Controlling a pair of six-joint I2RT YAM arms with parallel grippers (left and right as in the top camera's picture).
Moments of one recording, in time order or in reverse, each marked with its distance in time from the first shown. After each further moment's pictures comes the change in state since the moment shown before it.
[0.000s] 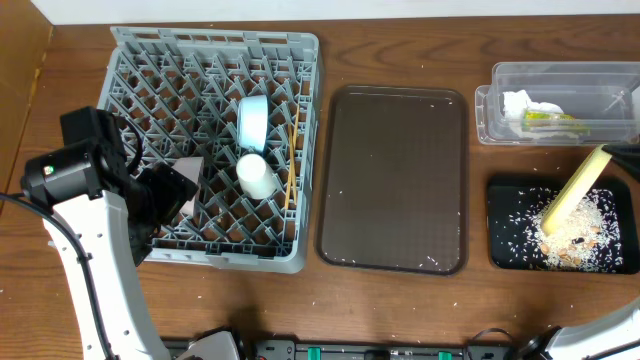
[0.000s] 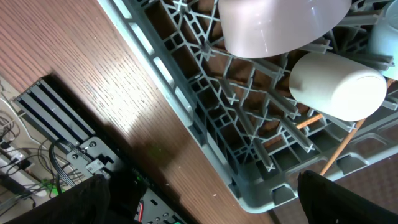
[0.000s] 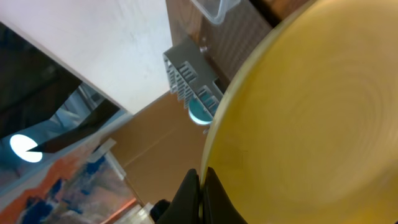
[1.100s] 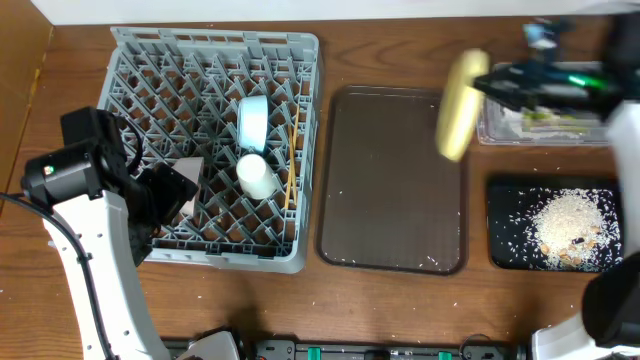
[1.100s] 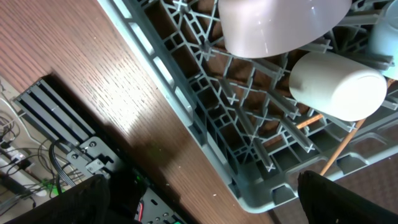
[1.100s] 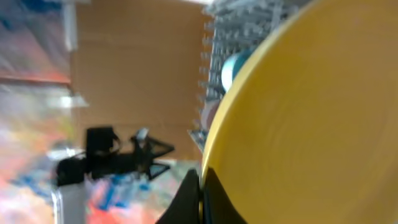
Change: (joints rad) left arm 0.000 0.000 0.000 -0.001 0.000 0.000; right arm 0.688 -0.175 -0.013 0.832 -0.143 0.391
